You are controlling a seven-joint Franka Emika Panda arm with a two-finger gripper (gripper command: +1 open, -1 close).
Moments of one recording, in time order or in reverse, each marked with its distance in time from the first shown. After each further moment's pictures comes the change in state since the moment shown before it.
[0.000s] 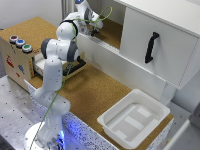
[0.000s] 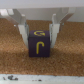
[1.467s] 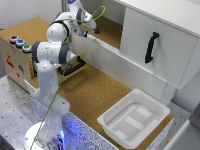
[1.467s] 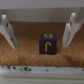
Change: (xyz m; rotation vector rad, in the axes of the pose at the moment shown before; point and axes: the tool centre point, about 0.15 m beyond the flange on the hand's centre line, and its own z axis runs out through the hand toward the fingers) arm -0.020 -0.011 -0.037 0.041 -0.003 -0.002
